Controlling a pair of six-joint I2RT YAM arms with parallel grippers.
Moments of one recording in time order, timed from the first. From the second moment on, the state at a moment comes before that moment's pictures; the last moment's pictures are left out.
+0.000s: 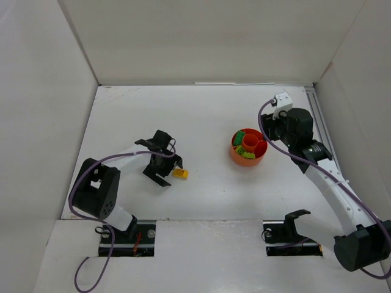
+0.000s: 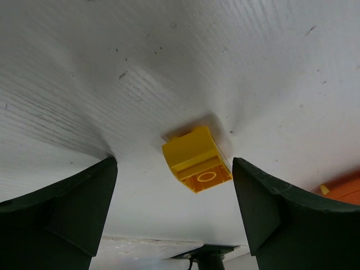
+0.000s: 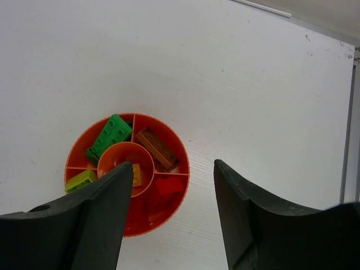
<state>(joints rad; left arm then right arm) -0.45 1.51 0.82 -0.65 0.09 -1.38 0.28 1.04 0.95 -0.31 0.04 -0.11</state>
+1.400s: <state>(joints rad) -0.91 1.68 1.53 -0.38 -0.22 -0.77 0.28 0.69 0.88 -0.42 0.32 0.03</state>
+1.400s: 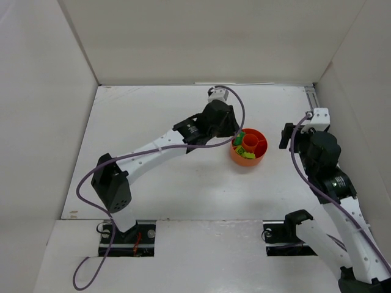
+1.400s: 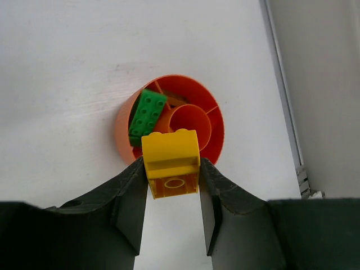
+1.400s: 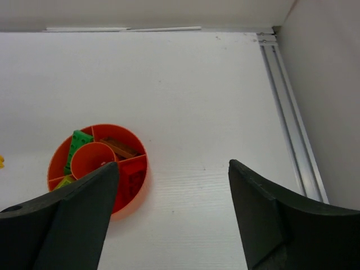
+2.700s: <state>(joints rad) -1.02 2.03 1.60 0.01 -0.32 -0.37 0.27 0.64 0.90 -0.57 0.50 0.12</state>
